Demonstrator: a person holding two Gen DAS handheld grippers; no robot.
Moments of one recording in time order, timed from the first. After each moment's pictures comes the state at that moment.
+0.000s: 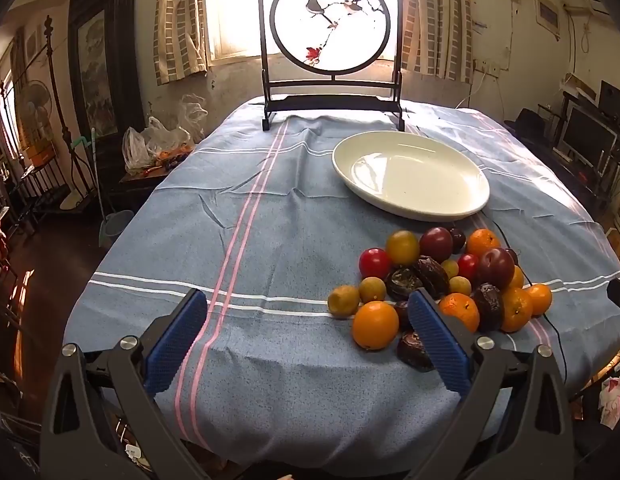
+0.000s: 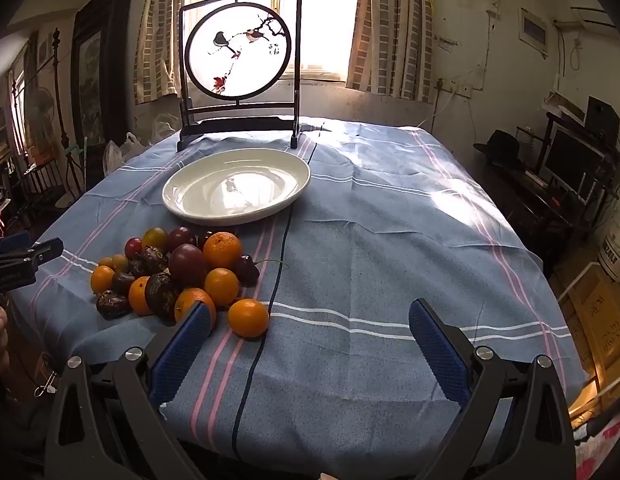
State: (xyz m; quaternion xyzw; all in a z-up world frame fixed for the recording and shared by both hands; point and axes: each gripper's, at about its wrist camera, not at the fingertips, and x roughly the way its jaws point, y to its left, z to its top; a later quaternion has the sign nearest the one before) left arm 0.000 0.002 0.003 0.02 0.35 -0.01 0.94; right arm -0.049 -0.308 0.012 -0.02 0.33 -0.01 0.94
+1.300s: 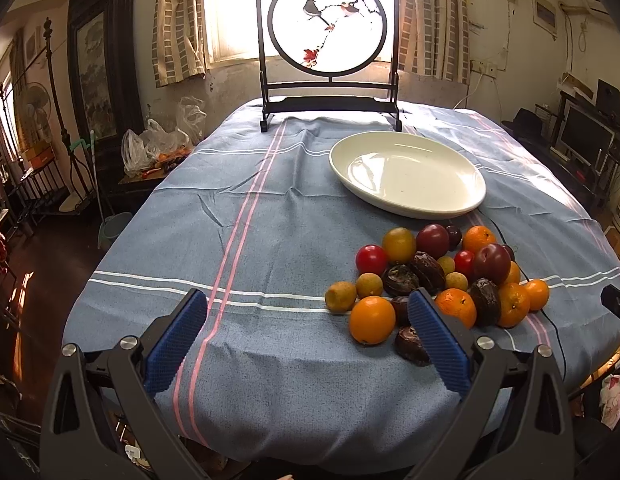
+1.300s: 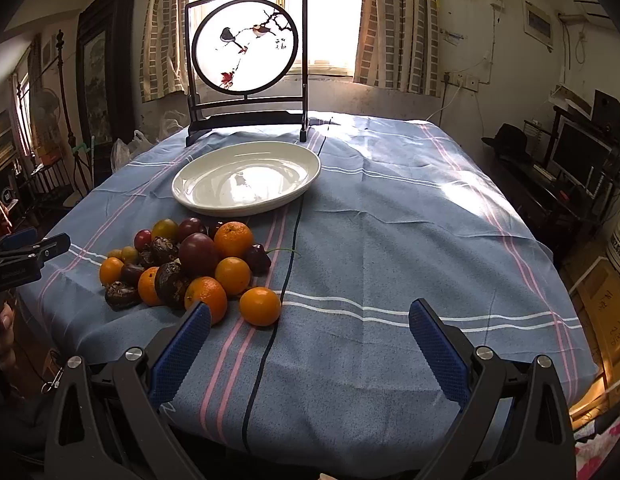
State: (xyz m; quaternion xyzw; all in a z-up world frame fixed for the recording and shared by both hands) left arm -0.006 0.000 0.000 0.02 0.35 -0.01 0.94; right arm -0.054 -0.301 0.003 -0.01 0.34 0.01 0.94
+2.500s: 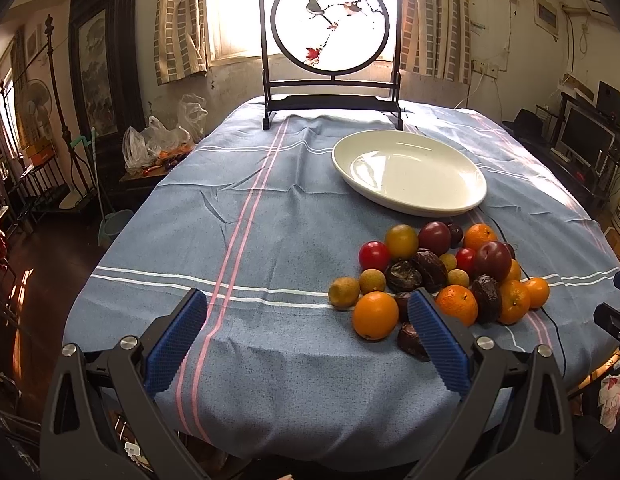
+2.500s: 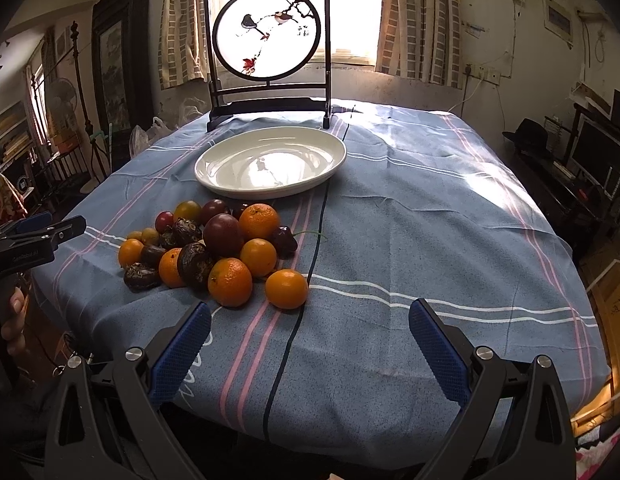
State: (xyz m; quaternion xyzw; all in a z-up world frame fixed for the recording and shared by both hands) left arm -0.010 0.003 -0.001 0.02 0.35 -0.01 0.94; right arm -0.055 -0.292 -0.004 -0.01 0.36 0.05 0.93
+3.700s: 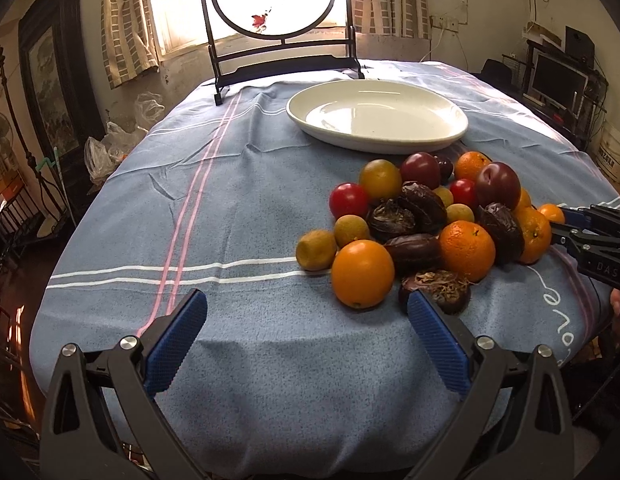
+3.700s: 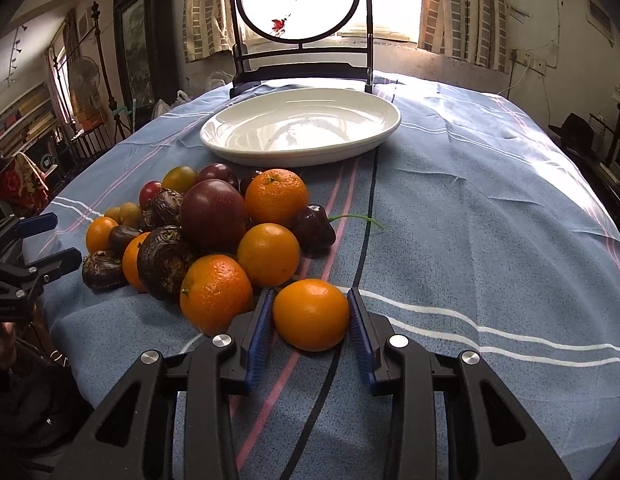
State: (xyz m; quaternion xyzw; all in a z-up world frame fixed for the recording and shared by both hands) left arm 0.009 -0.018 -0.058 0.09 0.38 -0.07 0.92; right arm 0.015 -0.273 -0.069 -0.02 0.39 0.12 0.91
